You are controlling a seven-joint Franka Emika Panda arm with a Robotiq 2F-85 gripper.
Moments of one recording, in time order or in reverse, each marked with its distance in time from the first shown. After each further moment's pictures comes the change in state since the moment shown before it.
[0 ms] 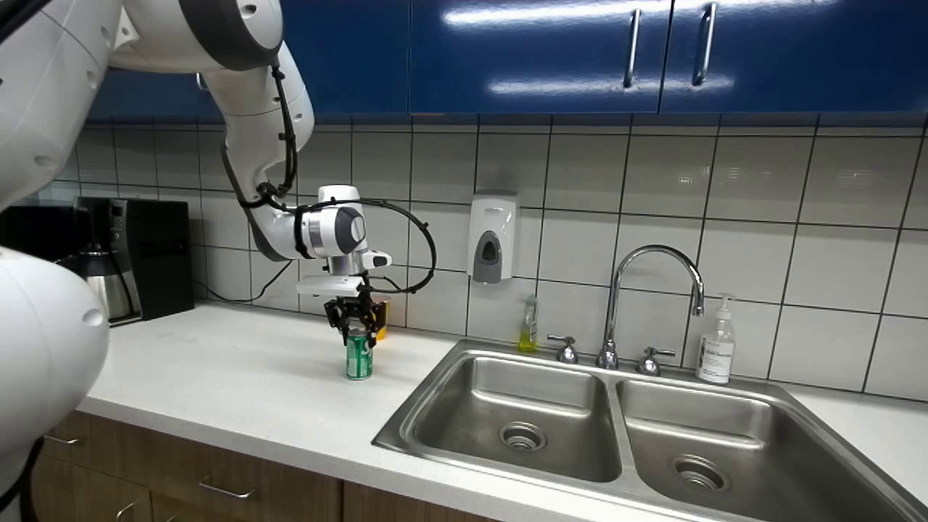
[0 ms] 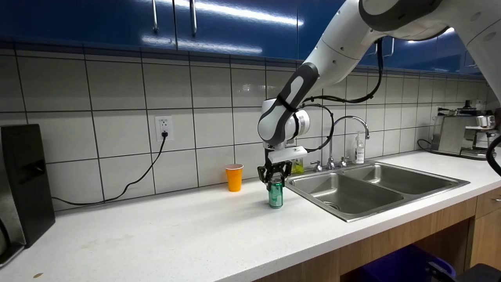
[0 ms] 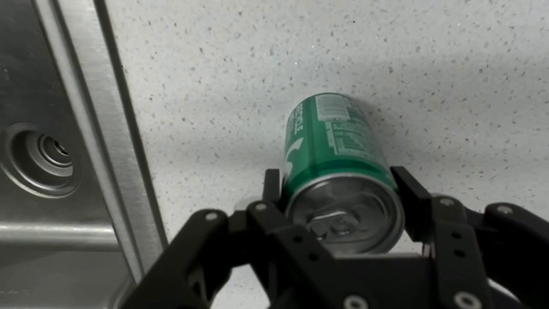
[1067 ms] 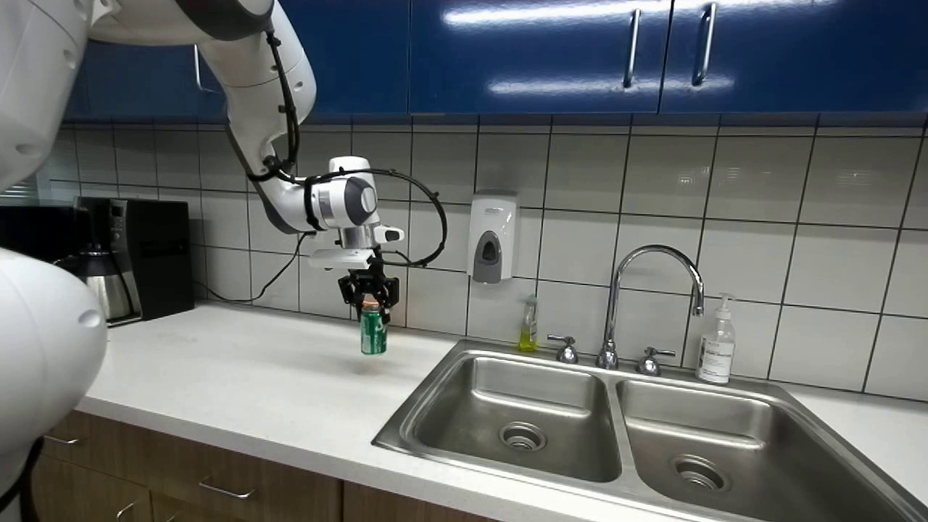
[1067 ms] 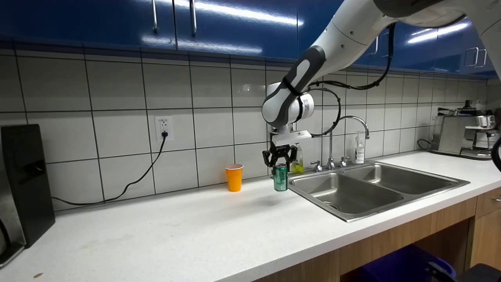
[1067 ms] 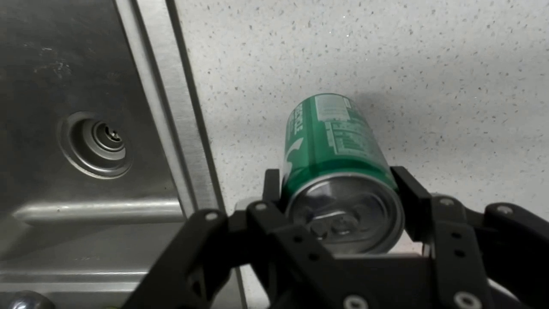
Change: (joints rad) arm -0.017 -0.087 -0.025 0.024 0.002 -0.091 0.019
